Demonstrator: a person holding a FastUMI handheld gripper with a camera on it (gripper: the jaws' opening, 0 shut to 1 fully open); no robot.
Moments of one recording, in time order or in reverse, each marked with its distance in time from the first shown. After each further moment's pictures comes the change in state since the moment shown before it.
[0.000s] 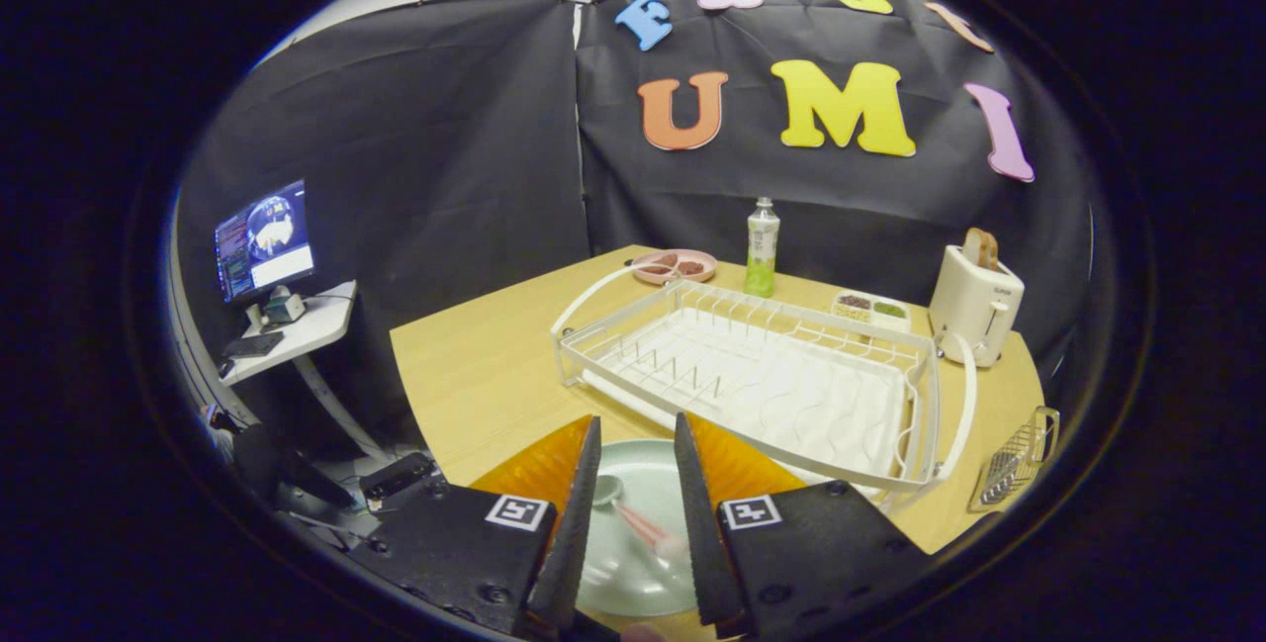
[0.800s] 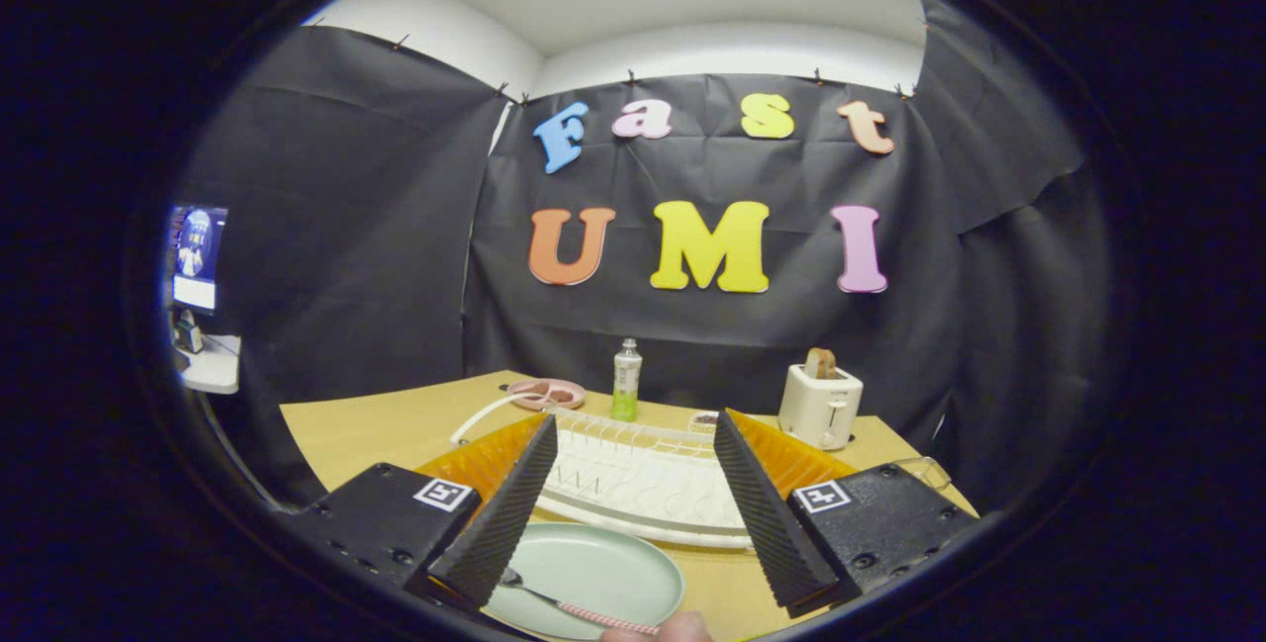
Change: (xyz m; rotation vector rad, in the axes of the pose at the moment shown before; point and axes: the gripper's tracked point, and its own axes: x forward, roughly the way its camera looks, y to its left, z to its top) arm -0.084 -0.022 0.053 0.067 -0.439 -0.446
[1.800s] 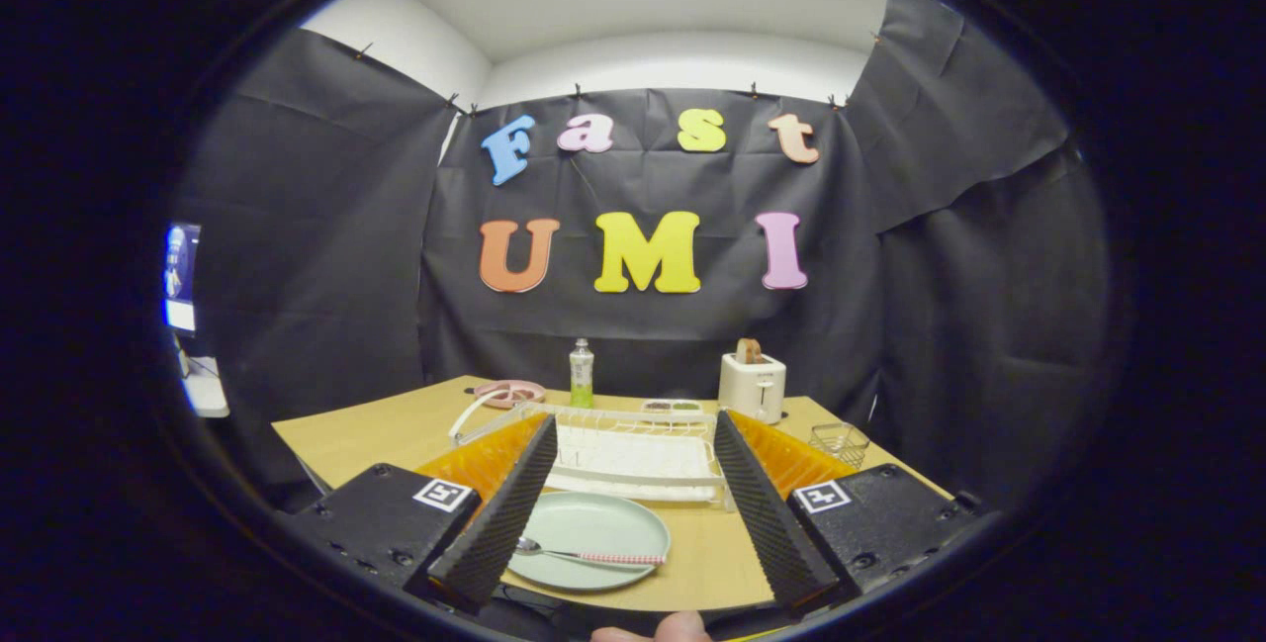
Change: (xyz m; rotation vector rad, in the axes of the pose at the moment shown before) arm -0.108 0.003 -0.003 0.031 0.012 -0.173
